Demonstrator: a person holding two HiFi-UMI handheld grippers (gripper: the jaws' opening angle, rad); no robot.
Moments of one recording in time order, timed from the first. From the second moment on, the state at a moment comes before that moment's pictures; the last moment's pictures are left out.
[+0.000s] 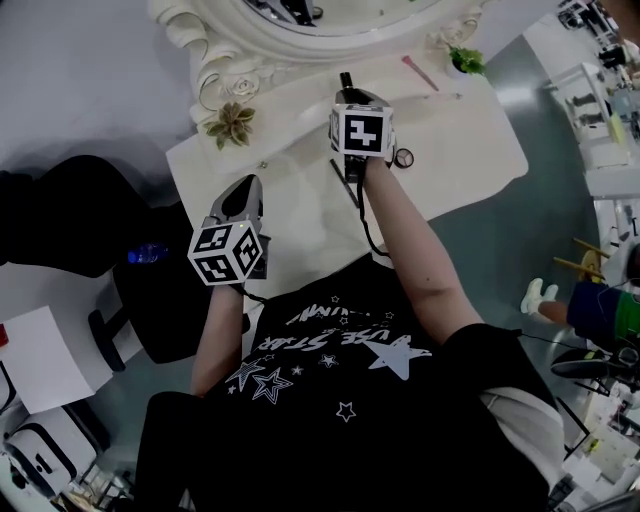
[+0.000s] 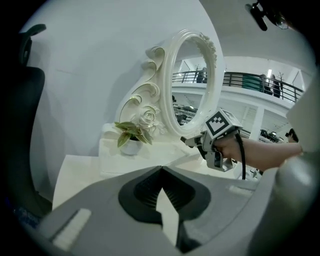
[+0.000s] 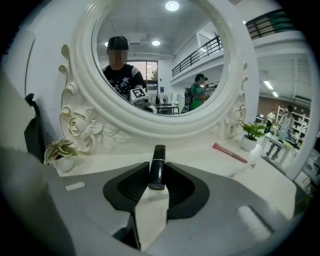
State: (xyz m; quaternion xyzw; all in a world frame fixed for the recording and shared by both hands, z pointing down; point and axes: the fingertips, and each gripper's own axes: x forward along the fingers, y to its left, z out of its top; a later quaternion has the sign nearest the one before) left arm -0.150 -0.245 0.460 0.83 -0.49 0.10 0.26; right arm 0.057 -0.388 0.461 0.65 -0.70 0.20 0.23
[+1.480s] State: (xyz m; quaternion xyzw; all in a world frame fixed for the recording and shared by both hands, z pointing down) left arm 0.024 -0.197 0.492 0.78 -0.54 0.15 0.27; right arm 0.256 -0.288 0.569 0.54 -0.76 0.22 0.30
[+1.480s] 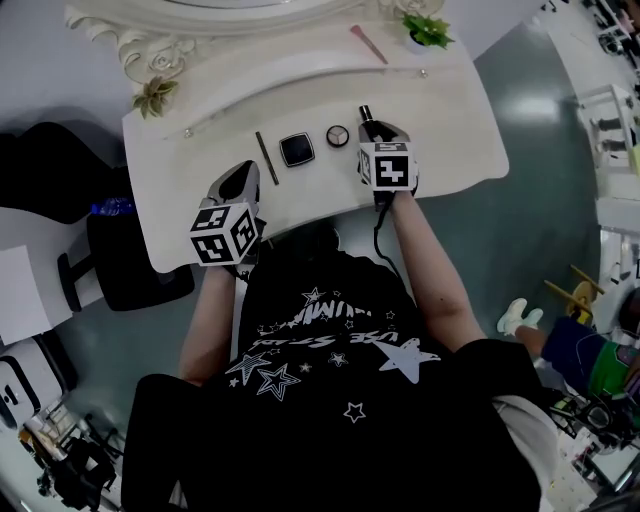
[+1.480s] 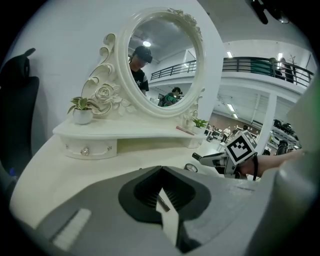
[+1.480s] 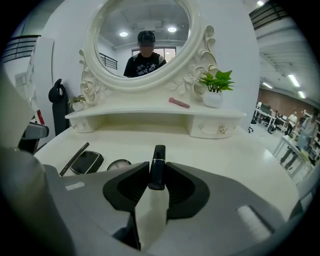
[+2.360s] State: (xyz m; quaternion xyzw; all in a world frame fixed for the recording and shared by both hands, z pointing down) left arm 0.038 -0.178 0.502 0.78 -0.55 0.15 0.27; right arm 0.257 -0.268 0.595 0.50 -0.77 0.23 0.33
